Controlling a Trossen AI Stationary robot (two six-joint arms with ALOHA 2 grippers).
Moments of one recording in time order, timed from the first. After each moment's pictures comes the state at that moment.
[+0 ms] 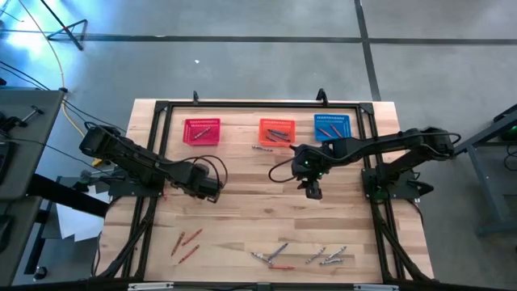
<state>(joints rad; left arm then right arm) -0.25 1.47 0.77 -0.86 -0.08 -1.48 -0.01 1.41 0.97 -0.65 -0.21 0.01</state>
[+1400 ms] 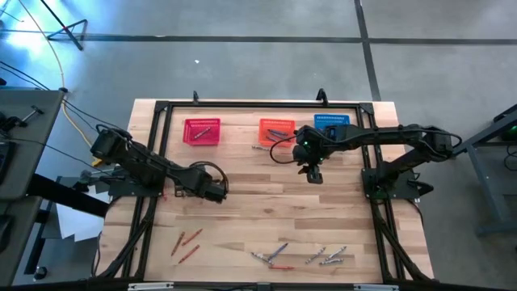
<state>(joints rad) -0.27 1.60 0.81 -0.87 -0.20 -1.94 -0.20 1.41 0.97 -0.67 -0.25 -0.21</state>
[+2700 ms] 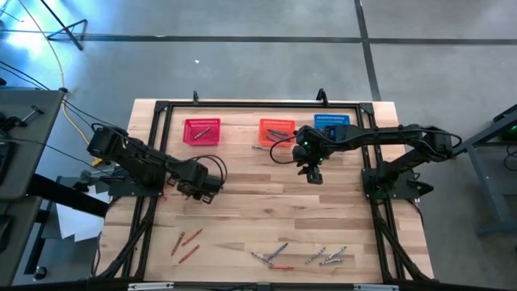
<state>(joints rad) -0.18 1.58 0.69 -0.88 0.05 -1.32 -0.20 1.41 0.97 -0.67 -0.27 -0.20</state>
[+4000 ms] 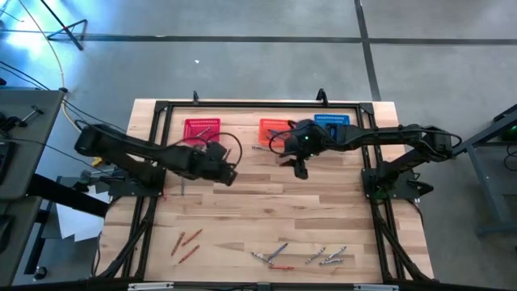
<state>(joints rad) -0.18 1.40 1.05 -0.83 -0.59 -0.99 -0.20 1.41 0.97 -0.30 -0.24 -0.13</state>
